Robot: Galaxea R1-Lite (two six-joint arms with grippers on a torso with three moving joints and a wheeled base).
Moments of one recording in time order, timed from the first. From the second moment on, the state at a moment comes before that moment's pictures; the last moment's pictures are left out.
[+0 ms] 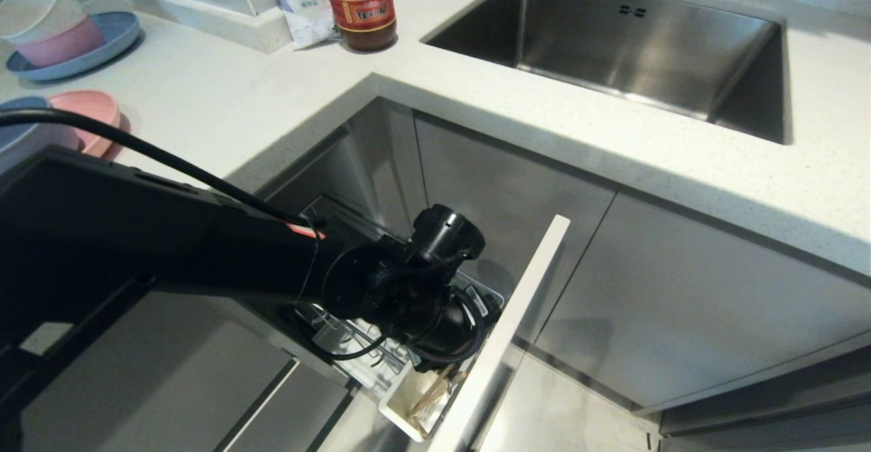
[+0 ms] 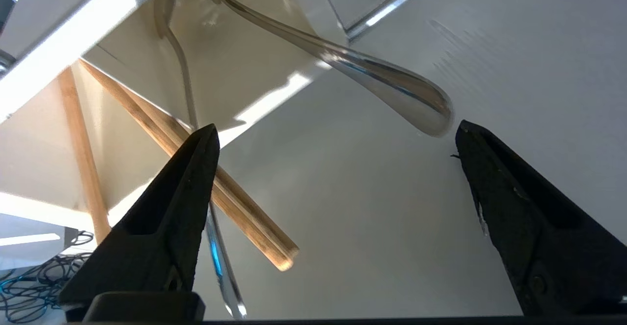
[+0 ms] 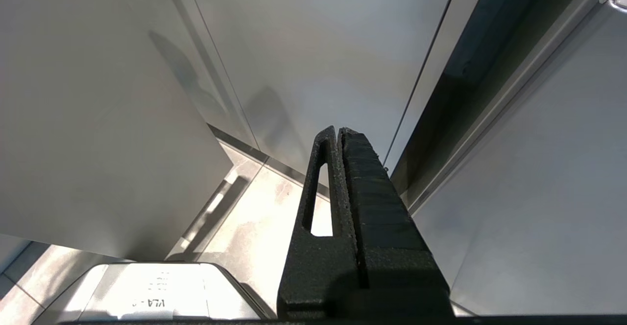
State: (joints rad) left arm -0.79 2.03 -1.36 0.28 0.00 -1.10; right arm 0.01 0.00 0.00 0.00 0.00 0.02
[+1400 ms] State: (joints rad) left arm -0.79 2.05 -1.37 0.28 0.00 -1.09; right arm 0.01 0.00 0.00 0.00 0.00 0.02
